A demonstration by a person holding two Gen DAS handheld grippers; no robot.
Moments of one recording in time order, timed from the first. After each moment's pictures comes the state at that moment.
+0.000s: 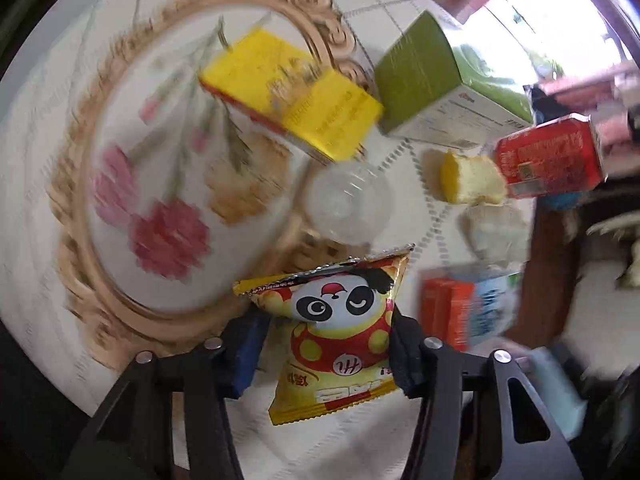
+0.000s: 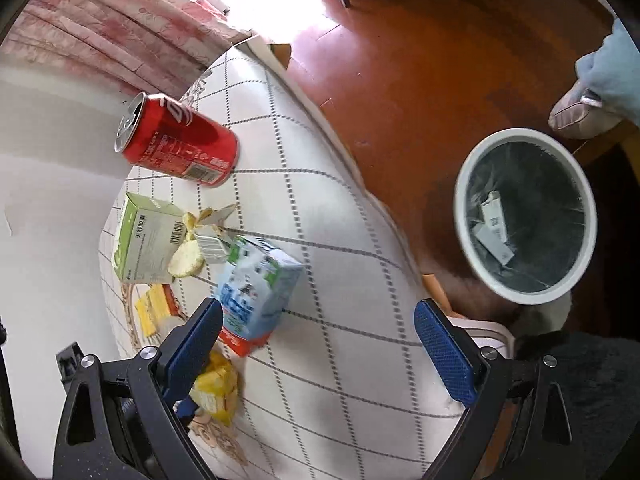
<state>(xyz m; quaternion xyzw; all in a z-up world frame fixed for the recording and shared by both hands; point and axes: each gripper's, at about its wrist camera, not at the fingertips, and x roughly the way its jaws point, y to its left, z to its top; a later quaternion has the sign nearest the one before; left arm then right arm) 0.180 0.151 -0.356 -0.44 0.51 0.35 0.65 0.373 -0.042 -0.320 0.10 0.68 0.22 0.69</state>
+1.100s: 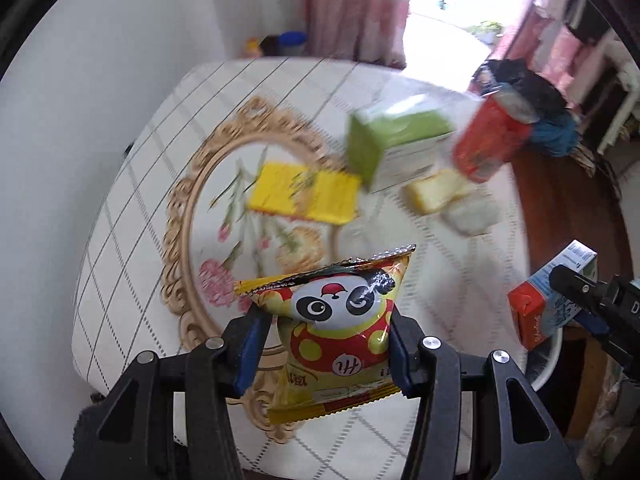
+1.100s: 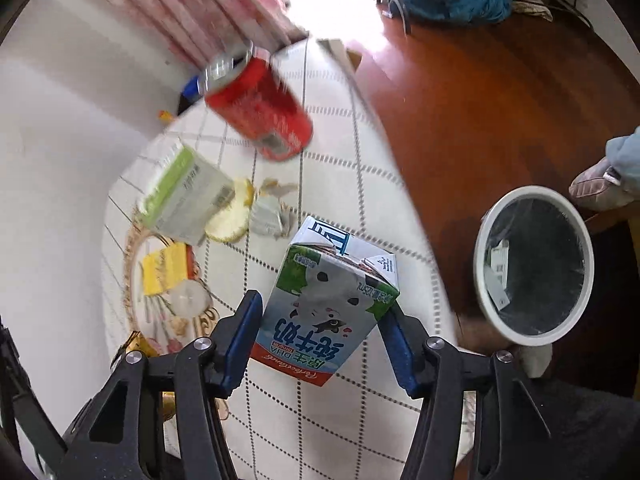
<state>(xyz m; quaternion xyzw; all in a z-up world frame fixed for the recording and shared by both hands) 0.179 0.117 -0.265 -0.23 0.50 0.35 0.76 0.341 -0.028 -0.277 0.02 0.62 0.29 0.73</state>
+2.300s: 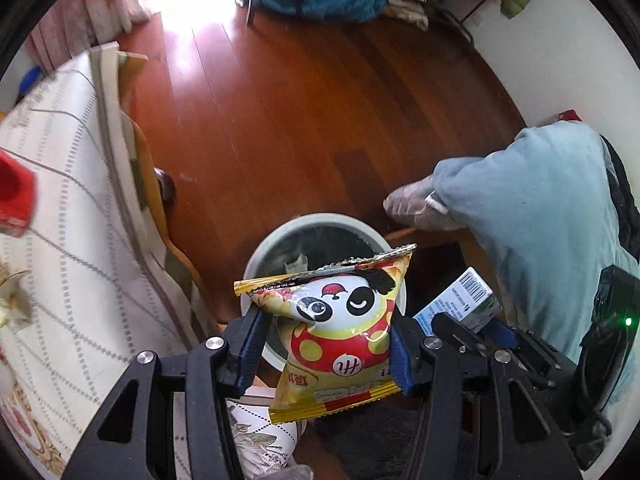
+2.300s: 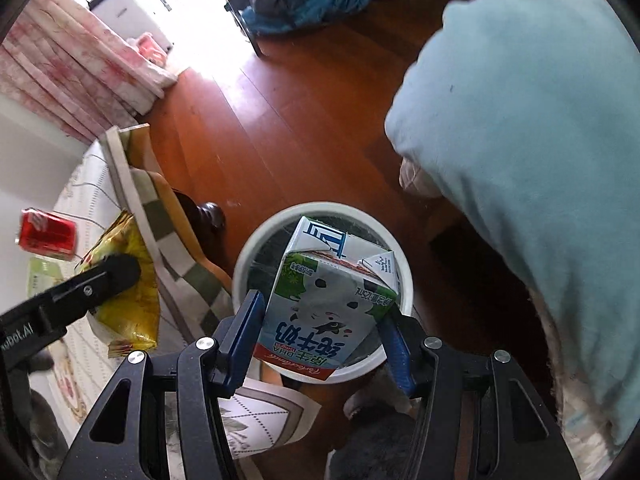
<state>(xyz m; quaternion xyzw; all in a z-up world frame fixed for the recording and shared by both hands) 0.468 -0.087 -0.332 -0.19 0.63 0.02 0.76 0.486 -0.289 -0.348 0.03 0.64 0.14 0.76</state>
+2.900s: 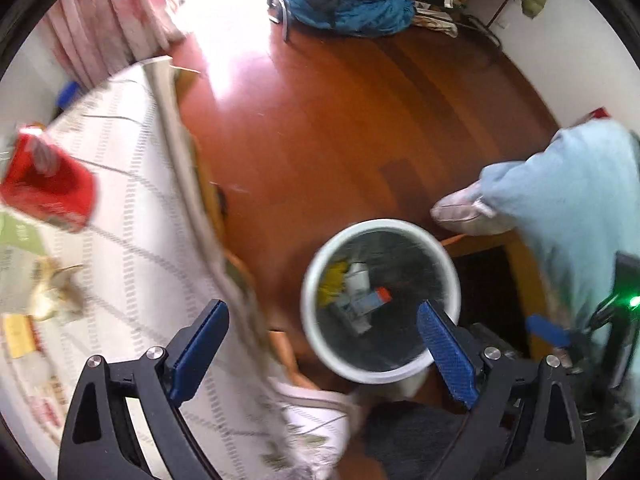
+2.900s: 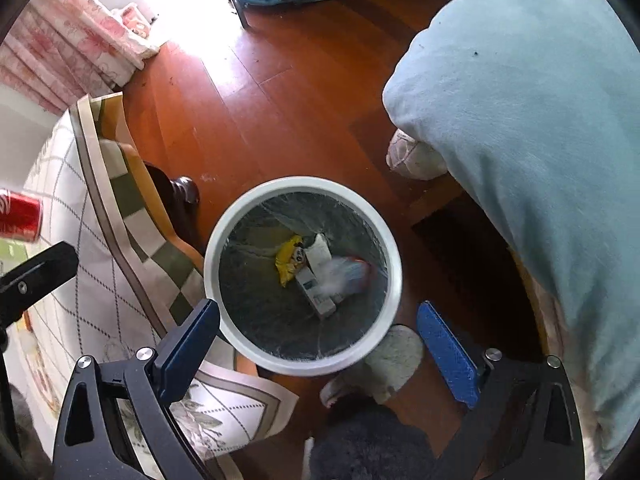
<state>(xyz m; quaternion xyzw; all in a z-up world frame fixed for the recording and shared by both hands) 0.433 -0.074 -0.312 -0.11 0.61 0.10 0.78 0.478 -0.272 -0.362 -0.03 0.66 0.11 0.74</state>
